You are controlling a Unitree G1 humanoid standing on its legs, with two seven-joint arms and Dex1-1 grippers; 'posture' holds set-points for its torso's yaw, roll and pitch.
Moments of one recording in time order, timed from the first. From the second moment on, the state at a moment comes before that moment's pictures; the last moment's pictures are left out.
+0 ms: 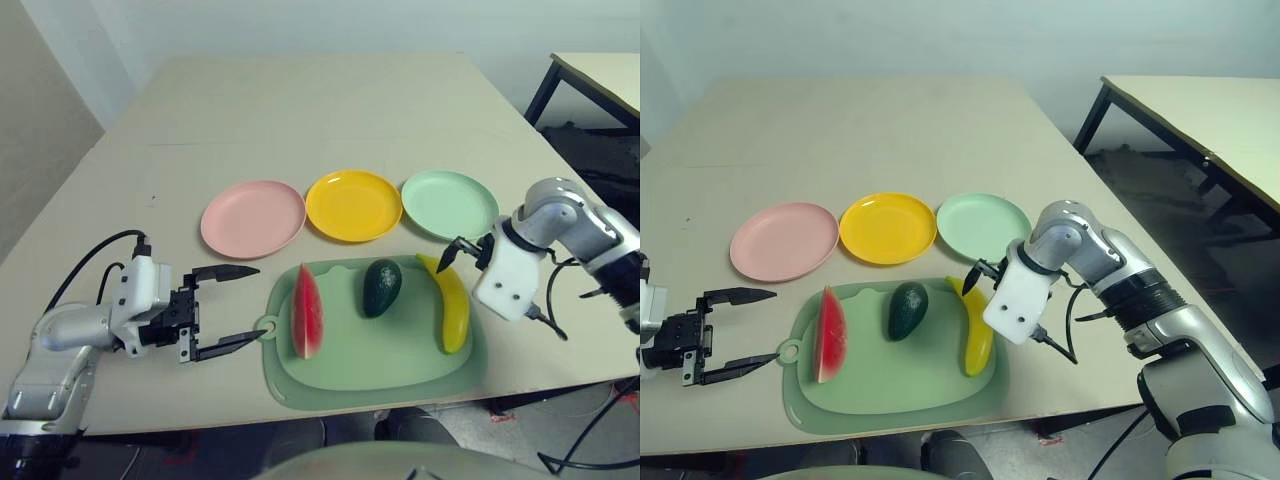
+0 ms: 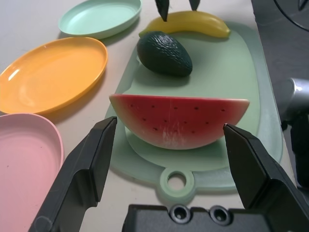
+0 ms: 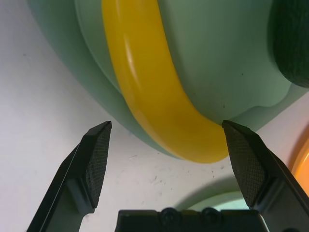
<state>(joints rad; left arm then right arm) 0.19 0.87 0.24 -0.20 -0.50 -0.09 -1.32 -0.77 -0.83 0.58 0.36 -0.21 -0.81 1.58</state>
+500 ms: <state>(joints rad) 0.20 0.88 0.23 -0.24 -0.48 -0.06 -1.29 -0.74 -0.82 0.61 0.36 -0.26 -0.79 1.56</state>
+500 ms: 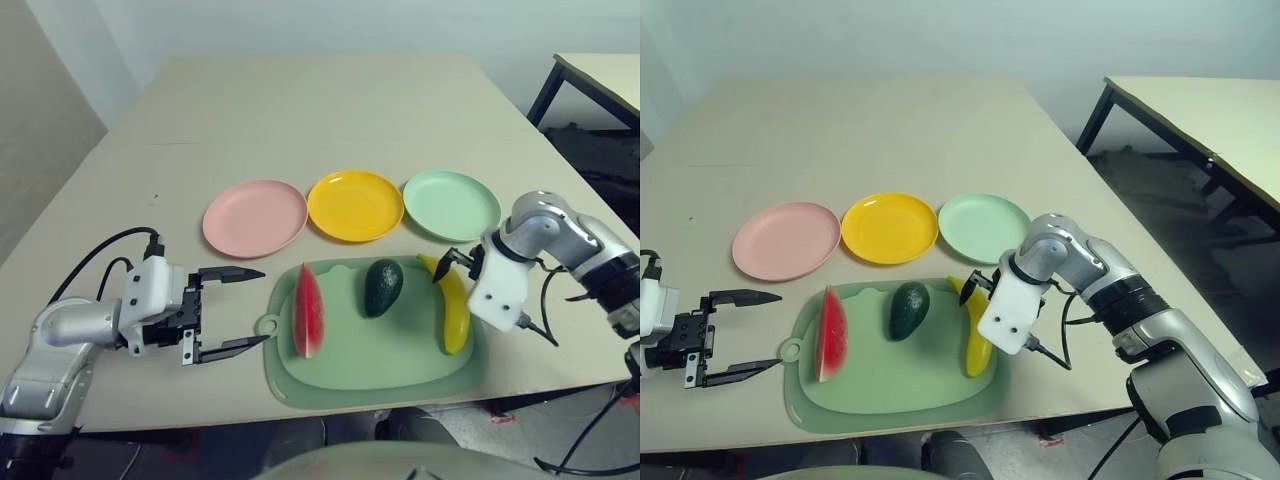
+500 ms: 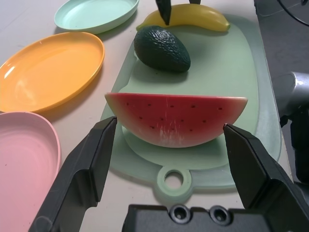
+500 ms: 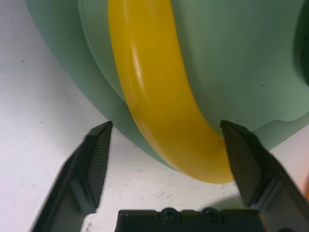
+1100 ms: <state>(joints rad) 0.18 0.87 0.23 -0.24 -0.47 -0.05 -1.27 -0.95 -0.89 0.70 0.37 -0.13 -0.65 1.61</state>
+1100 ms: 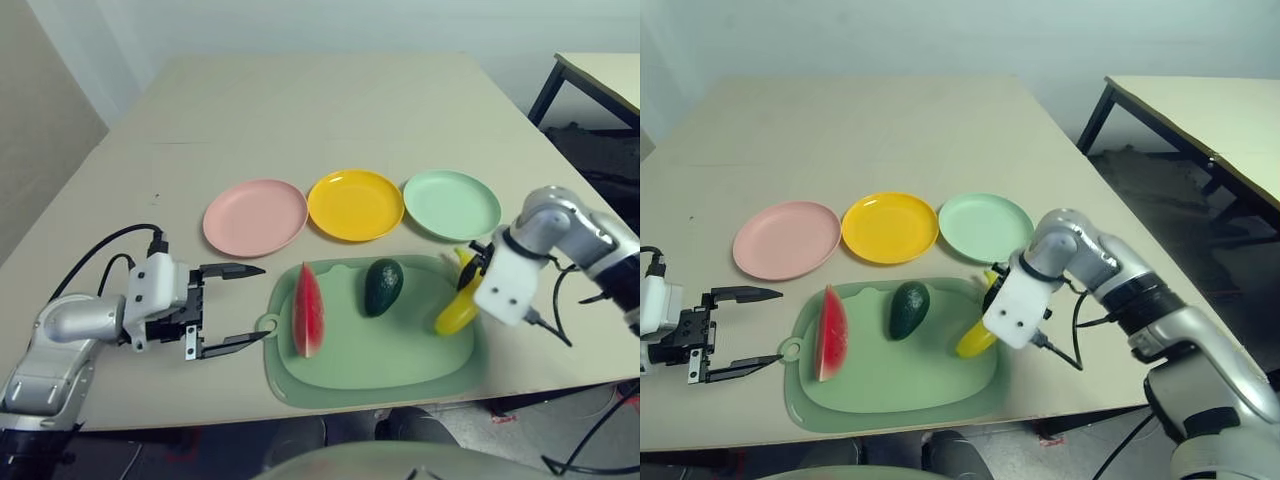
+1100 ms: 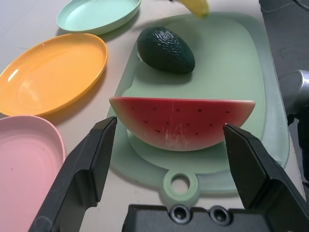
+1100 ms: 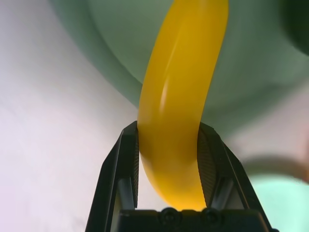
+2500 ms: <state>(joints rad) 0.14 0.79 0.33 -0.33 -0.48 0.30 -0.81 -1.32 -0.21 0.62 1.30 -0.49 -0.46 0.98</state>
